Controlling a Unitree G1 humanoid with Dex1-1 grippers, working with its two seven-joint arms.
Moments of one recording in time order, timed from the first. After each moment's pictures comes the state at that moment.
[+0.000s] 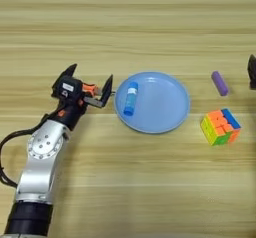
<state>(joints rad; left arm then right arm) -0.03 0.21 -0.02 -0.03 -0.13 -0.12 -0.40 -0.22 -0.26 -0.31 0.12 0.23 -0.01 0.15</state>
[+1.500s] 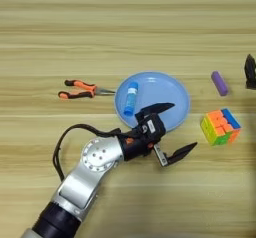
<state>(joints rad) -0.10 0.19 -0.45 0.01 -0.05 -0.08 -0.67 -0.22 -0.23 -0.29 0.10 0.23 -0.01 0.10</state>
